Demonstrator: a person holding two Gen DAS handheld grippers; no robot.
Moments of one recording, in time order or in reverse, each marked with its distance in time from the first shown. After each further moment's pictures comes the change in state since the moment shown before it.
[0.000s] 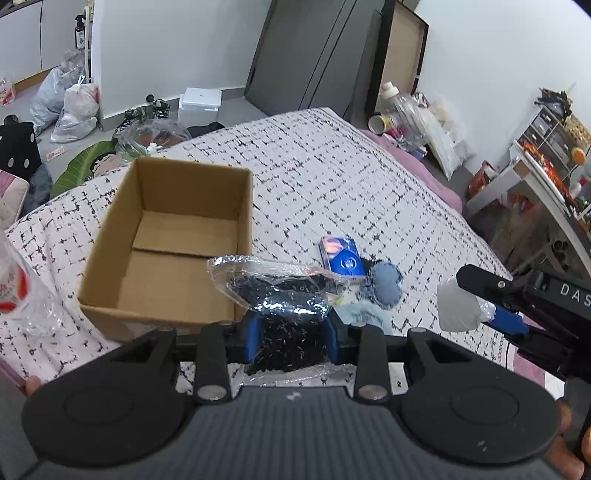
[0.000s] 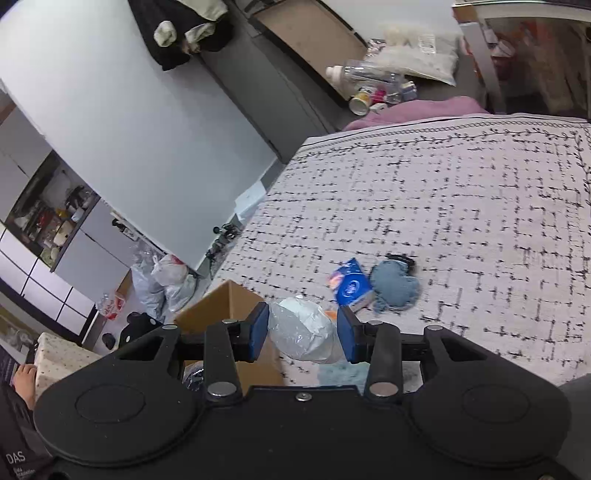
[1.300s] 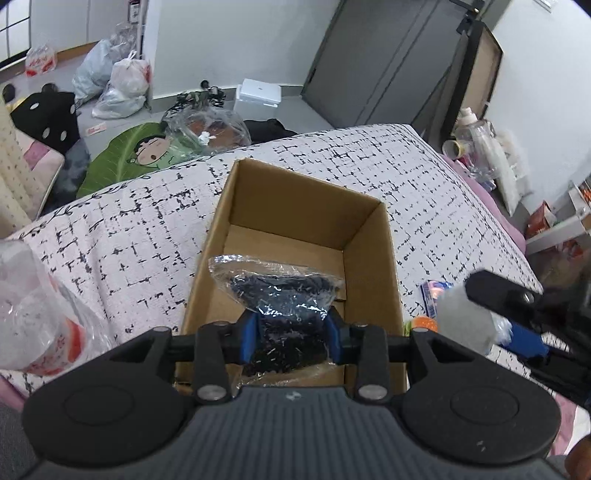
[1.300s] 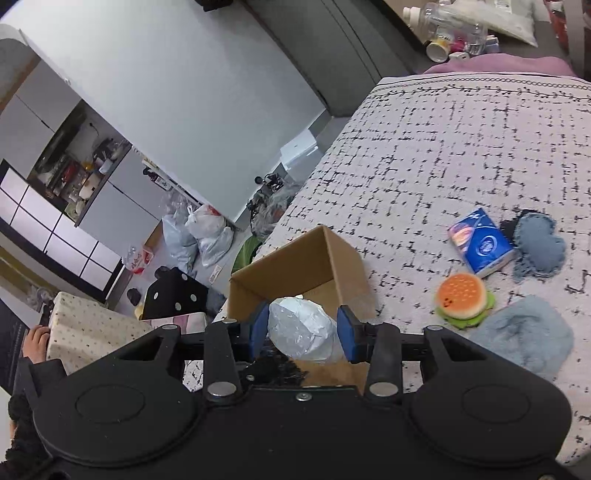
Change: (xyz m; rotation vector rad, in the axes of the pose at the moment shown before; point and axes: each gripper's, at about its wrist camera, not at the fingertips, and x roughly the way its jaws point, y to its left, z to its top) left arm 0.050 0.109 0.035 -0.118 0.003 0.086; right arm 0.098 0.099 -0.032 -0.055 0.144 0.096
